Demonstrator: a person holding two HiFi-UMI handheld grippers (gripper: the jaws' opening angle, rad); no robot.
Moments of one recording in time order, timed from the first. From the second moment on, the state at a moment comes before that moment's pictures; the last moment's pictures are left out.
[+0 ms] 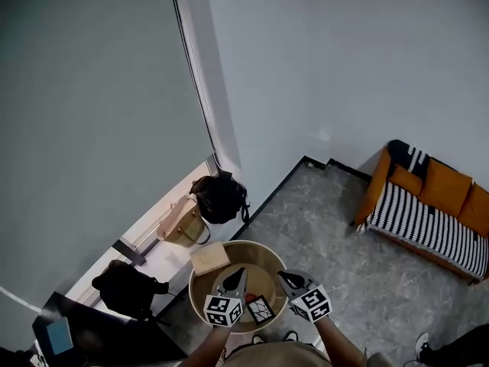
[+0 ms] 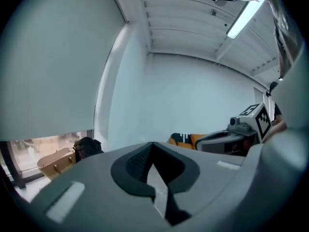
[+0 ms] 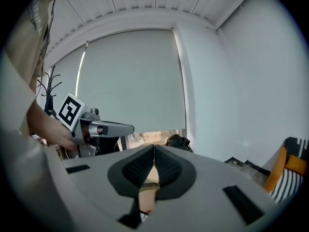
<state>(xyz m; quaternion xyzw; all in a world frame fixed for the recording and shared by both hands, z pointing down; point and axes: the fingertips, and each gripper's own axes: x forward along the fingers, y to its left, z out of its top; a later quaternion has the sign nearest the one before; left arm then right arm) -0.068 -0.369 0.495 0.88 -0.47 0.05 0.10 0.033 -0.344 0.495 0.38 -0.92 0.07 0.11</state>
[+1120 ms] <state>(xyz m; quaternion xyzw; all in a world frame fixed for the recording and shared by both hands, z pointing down) -0.107 -0.343 0.459 0.86 -0.50 0.03 0.12 0.033 -0.336 0.438 0.42 -0.91 0.04 0.06</state>
